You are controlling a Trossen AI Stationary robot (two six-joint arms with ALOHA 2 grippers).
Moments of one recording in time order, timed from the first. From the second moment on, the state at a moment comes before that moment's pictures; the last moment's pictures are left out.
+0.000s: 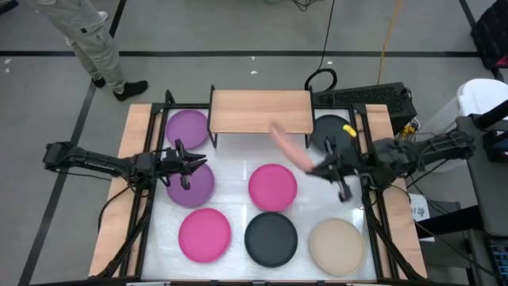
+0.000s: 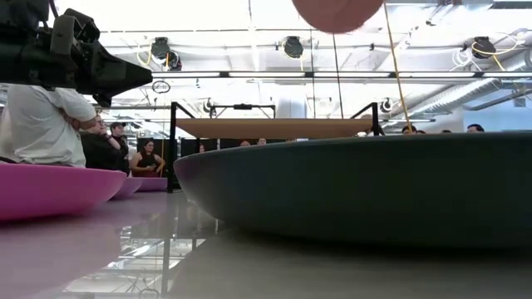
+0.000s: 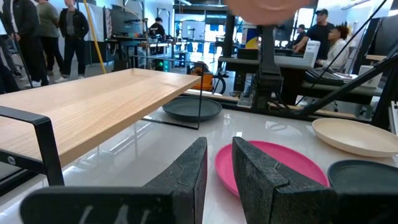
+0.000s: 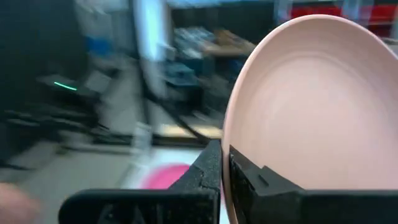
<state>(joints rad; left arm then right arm) -0.10 0.49 0.01 0.52 -0.33 -0.06 0.20 0.88 0.92 -0.13 0.12 0.06</state>
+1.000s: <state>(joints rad) -0.09 0.49 0.01 0.53 -0.33 -0.01 -0.36 1.35 1.06 -0.47 0.04 -0.32</state>
